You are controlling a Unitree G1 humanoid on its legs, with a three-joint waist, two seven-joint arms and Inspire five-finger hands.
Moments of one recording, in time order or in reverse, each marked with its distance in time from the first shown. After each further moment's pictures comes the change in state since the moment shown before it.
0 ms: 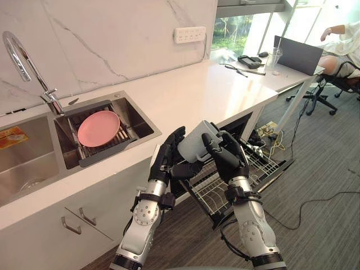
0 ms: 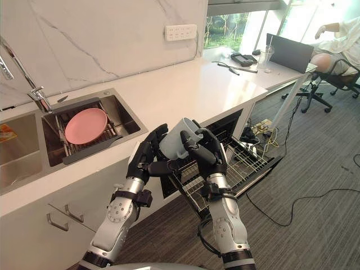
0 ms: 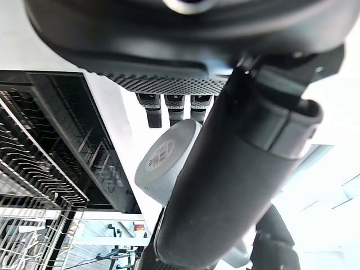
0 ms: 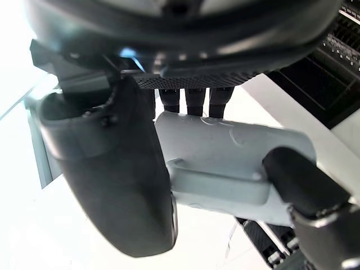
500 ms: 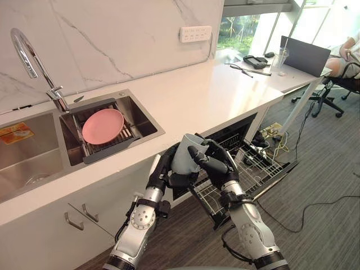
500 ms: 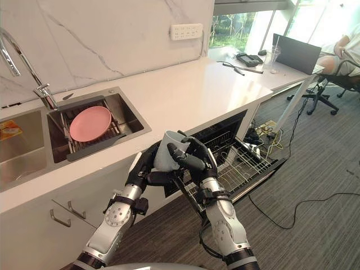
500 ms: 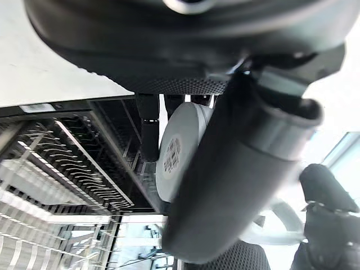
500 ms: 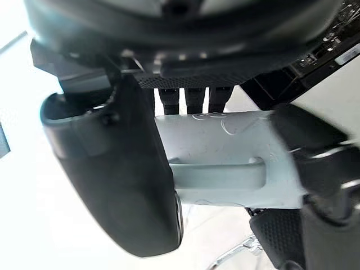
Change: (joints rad) left arm 0.000 0.080 -0.052 0.088 0.016 0.002 0.005; right arm -0.026 -0.076 0.111 0.065 0.044 0.020 0.026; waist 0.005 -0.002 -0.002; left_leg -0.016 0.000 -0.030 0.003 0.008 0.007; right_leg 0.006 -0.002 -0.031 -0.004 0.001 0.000
